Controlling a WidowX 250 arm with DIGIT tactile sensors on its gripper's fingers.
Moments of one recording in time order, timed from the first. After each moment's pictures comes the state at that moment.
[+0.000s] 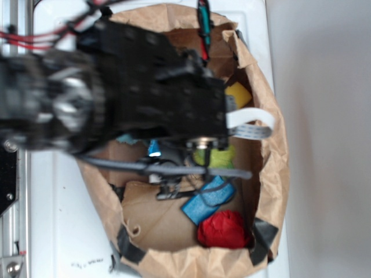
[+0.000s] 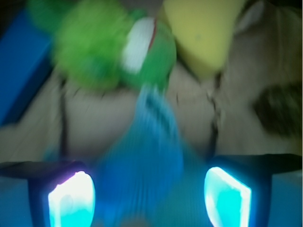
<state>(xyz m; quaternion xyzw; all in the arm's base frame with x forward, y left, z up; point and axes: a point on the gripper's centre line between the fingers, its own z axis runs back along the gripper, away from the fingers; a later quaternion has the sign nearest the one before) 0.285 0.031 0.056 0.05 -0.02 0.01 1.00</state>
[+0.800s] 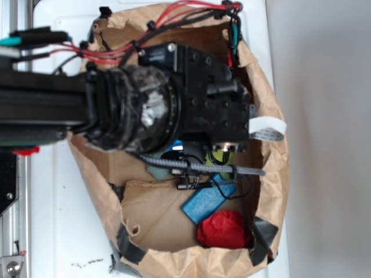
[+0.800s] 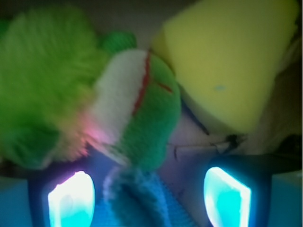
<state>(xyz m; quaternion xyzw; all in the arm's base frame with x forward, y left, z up) 0.294 0.038 0.033 0.07 -0.02 -0.01 1.00</state>
